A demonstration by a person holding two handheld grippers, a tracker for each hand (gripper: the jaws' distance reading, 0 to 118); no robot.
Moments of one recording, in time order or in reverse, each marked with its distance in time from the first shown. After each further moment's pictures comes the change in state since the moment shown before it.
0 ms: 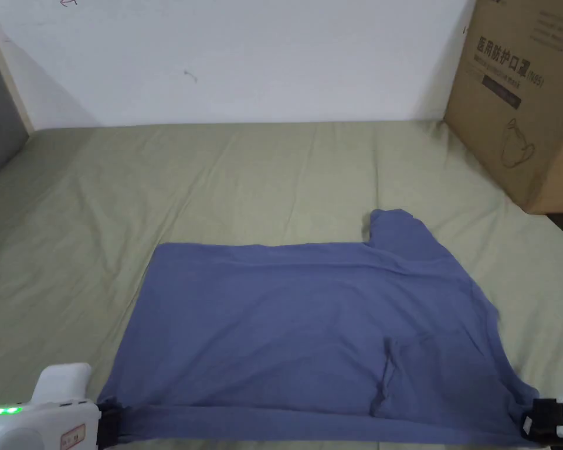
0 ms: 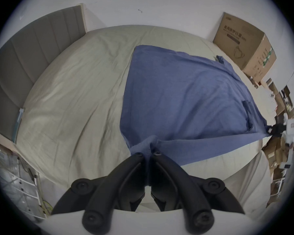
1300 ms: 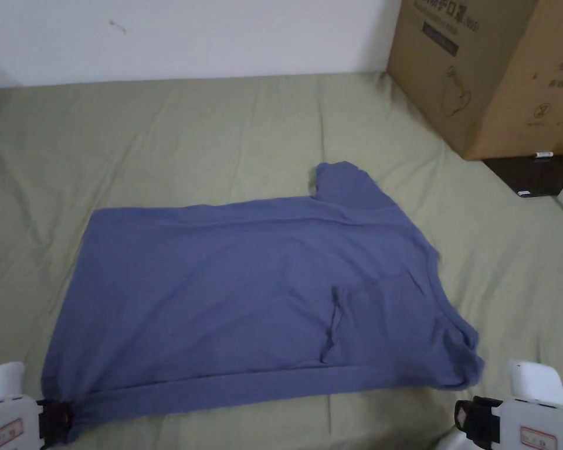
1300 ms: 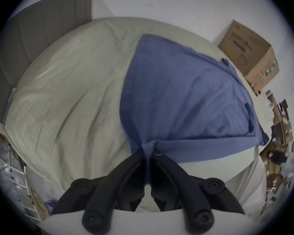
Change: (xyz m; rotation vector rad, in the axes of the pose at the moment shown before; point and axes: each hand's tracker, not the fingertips) left arm 0.003 -0.018 -0.026 -0.084 -0.013 0.046; right arm -0.003 -0.091 0.026 0.116 0.044 0.091
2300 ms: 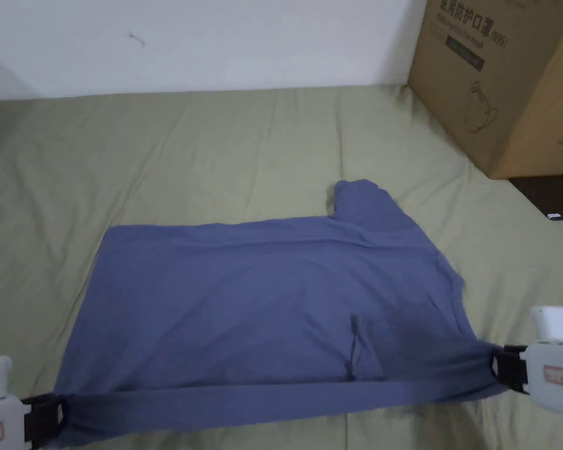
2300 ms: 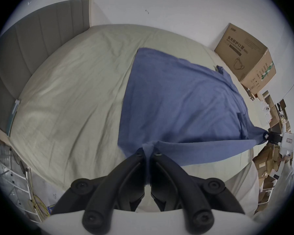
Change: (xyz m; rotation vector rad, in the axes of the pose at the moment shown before) left arm -0.001 0.047 0.033 0.085 -0.022 0.013; right arm -0.007 0.113 -0.027 0.059 -0.091 0.134
